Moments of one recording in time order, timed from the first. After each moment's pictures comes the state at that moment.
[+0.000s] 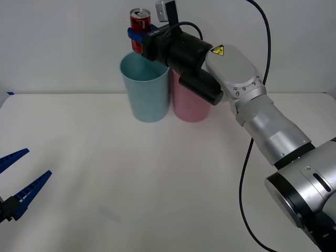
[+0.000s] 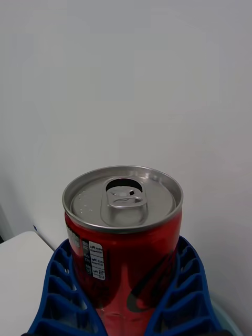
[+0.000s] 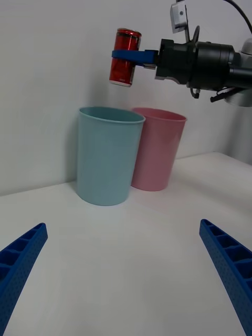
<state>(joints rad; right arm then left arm) -1.01 -0.17 0.31 -0.94 1.37 -0.35 -0.33 0.35 0.40 0.52 -1.66 -0.96 -1.22 0.00</state>
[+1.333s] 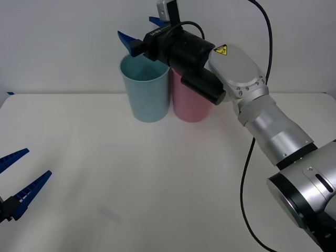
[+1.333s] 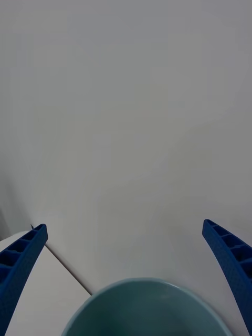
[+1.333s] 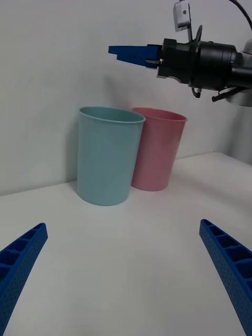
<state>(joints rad) -1.00 -0.19 0.31 -0.97 1.34 -0.36 -0.27 0.35 0.40 0.52 -1.66 -0.96 -1.22 0.00</state>
